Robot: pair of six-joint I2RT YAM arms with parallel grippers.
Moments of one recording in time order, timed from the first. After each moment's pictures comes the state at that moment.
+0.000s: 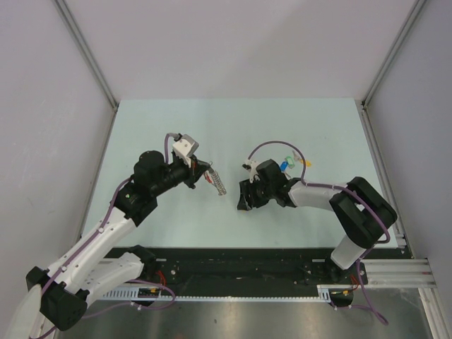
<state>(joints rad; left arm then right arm) -0.55 0.89 0.79 -0.14 0.27 -0.02 0.70 1.65 0.78 0.04 -0.35 0.37</state>
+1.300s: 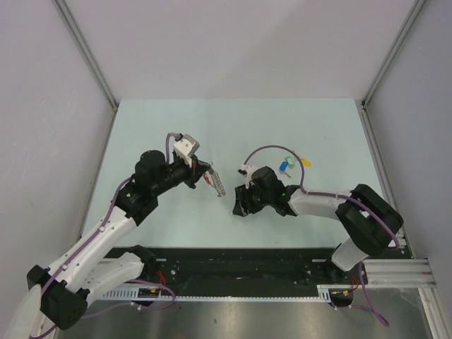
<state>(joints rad) -0.55 0.90 0.79 -0.14 0.27 -0.02 0.82 1.60 0.74 0.09 -0.26 0.45</state>
